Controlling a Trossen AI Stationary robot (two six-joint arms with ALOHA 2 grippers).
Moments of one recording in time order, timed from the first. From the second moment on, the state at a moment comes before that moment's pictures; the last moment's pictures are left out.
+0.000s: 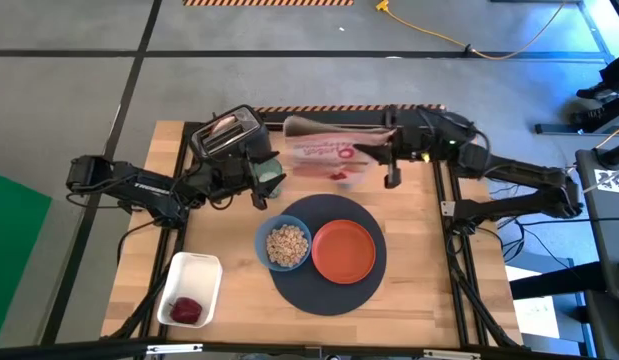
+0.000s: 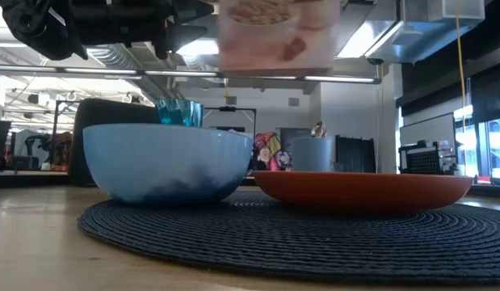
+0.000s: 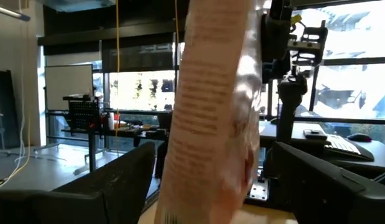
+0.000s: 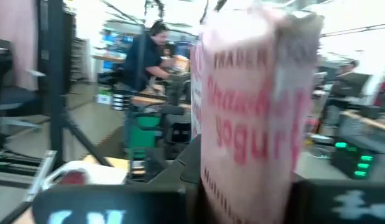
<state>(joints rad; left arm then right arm) 0.09 1.20 0.39 1.13 -0.27 0.06 -0.28 1.06 1.01 0.21 -0.31 -0.13</state>
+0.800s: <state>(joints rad) 0.09 1.20 0.39 1.12 -0.27 0.09 -0.28 0.54 0.64 0.02 0.31 -0.27</state>
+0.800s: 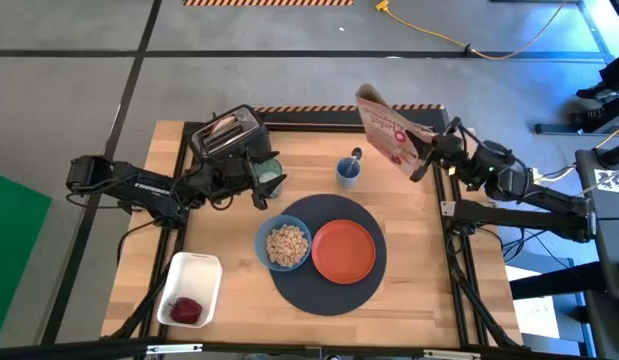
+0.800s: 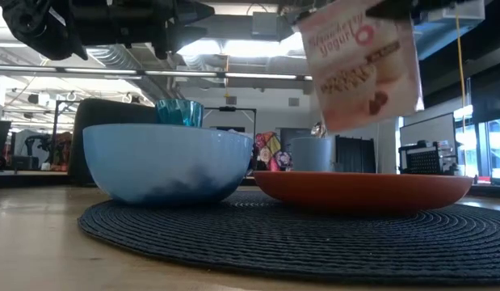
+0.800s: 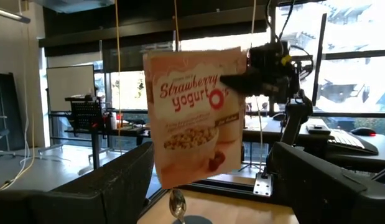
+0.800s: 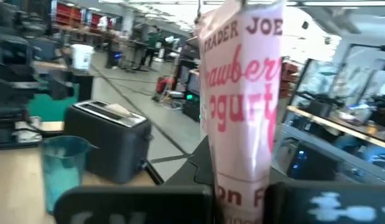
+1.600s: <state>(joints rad) 0.09 1.20 0.39 1.12 -0.27 0.14 -0.57 0.35 0.05 0.47 0.34 -0.20</state>
